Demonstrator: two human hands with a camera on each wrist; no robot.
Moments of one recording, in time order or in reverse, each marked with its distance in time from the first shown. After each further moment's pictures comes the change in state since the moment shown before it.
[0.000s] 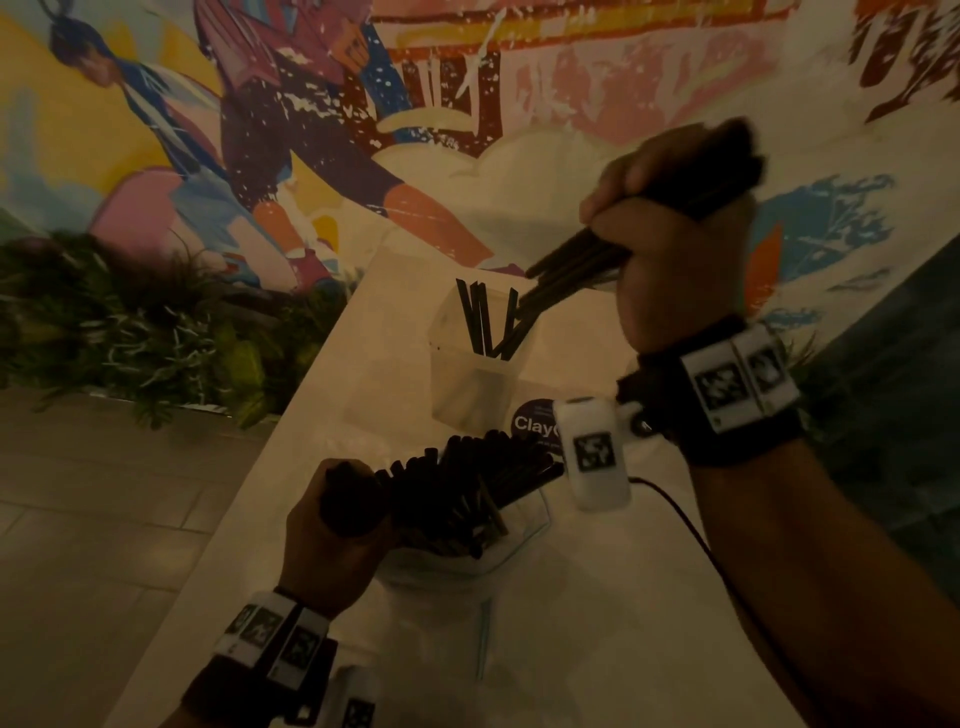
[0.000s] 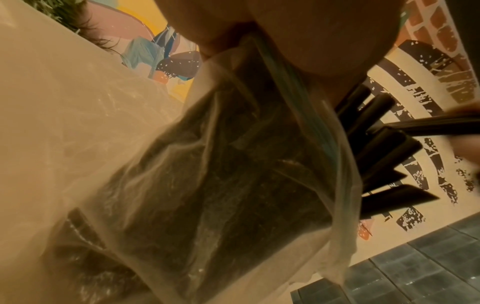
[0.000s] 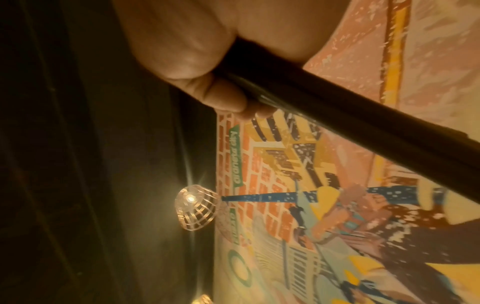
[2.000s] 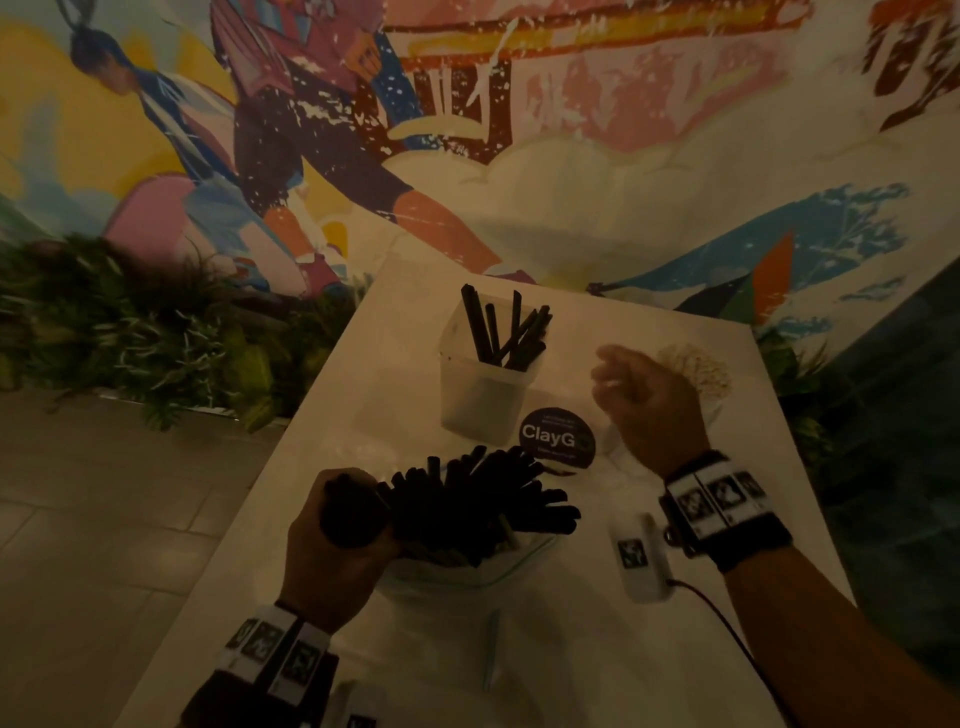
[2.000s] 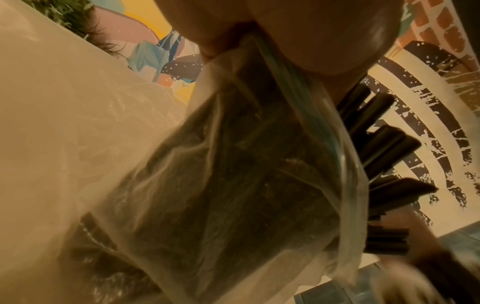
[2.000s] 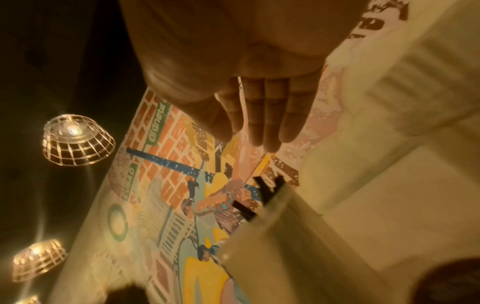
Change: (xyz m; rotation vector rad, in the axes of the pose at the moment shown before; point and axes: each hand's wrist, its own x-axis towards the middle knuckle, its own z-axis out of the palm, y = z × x) left_hand -0.002 -0.001 -0.002 0.050 0.040 0.016; right_hand -0.085 0.075 -0.100 -0.922 -0.179 0.471
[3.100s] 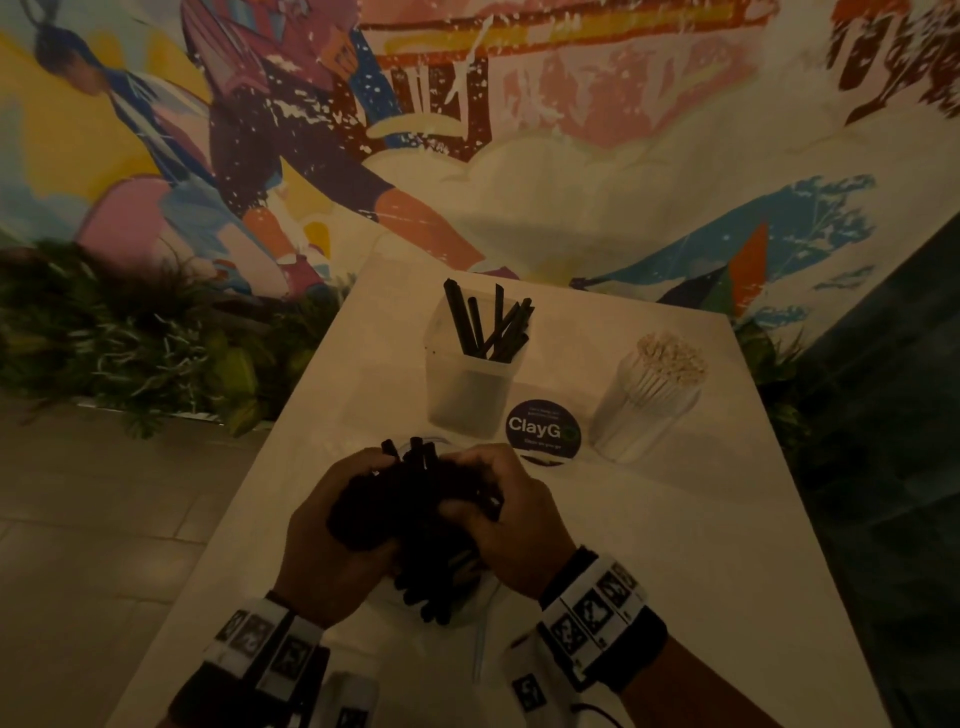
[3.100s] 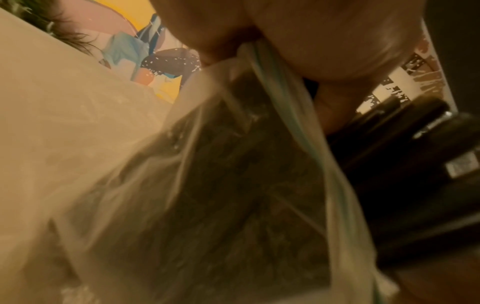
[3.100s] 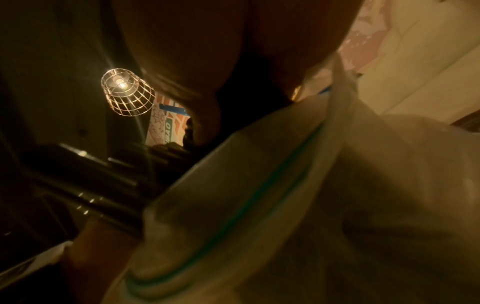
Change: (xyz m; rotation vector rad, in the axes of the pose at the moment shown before) left_hand 0.003 0.012 0.000 -0.060 -0.184 0.131; right_hand -0.102 -0.033 0.089 0.273 -0.307 -0.082
